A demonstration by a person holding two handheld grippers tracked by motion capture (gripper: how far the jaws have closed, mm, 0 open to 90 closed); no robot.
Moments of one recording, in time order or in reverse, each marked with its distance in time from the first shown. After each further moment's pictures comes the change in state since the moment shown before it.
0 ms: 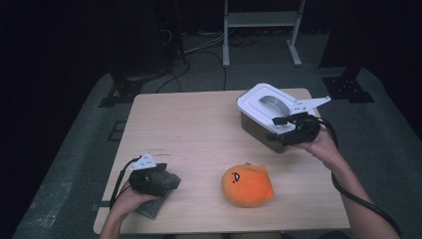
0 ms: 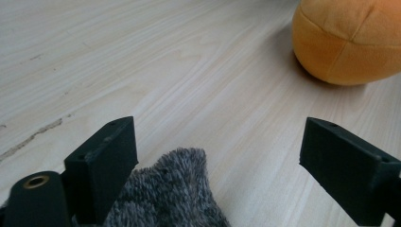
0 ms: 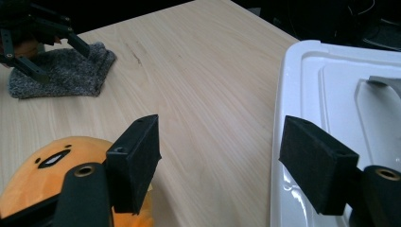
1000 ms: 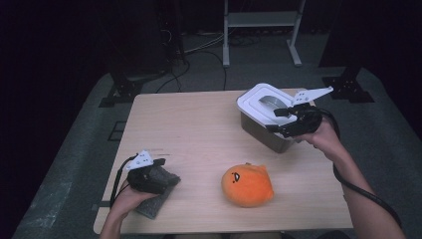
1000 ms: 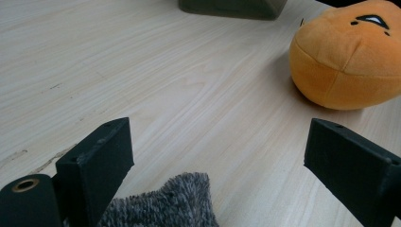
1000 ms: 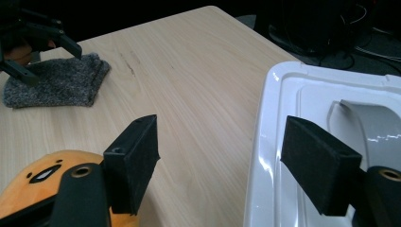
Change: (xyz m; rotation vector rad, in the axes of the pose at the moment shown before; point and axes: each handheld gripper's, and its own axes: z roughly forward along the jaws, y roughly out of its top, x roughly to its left) left arm 0.000 0.006 -0.006 -0.079 0.011 0.004; right arm -0.012 0.018 -0.007 -0.012 -0.010 -0.012
